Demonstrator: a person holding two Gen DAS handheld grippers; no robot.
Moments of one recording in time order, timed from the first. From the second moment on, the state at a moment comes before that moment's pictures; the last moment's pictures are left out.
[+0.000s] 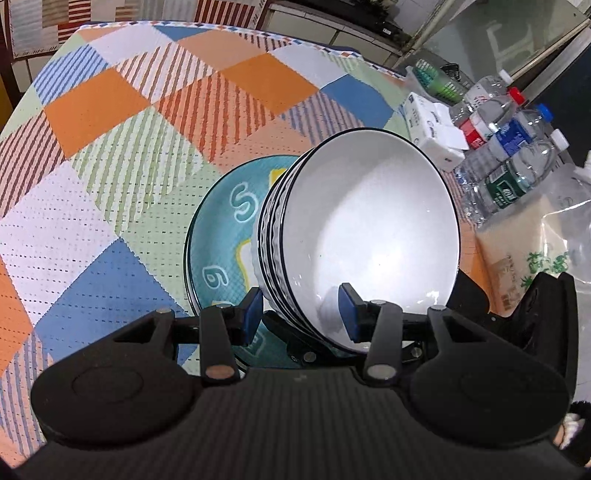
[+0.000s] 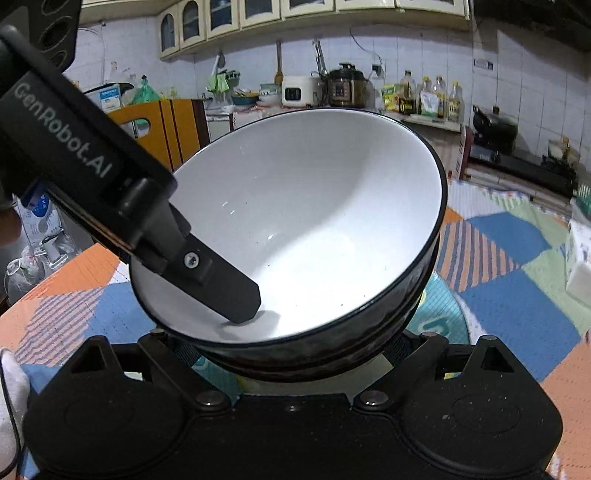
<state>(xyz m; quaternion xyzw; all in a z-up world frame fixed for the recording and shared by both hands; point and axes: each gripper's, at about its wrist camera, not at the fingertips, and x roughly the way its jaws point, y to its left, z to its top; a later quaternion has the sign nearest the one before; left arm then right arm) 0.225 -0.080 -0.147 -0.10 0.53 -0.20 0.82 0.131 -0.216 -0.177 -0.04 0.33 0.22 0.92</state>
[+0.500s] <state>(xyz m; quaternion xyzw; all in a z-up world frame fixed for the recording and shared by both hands) 0.227 -0.074 -0.158 -0.14 0.52 -0.18 0.83 0.131 -0.204 -0.182 -0.06 0.34 0.19 0.92</state>
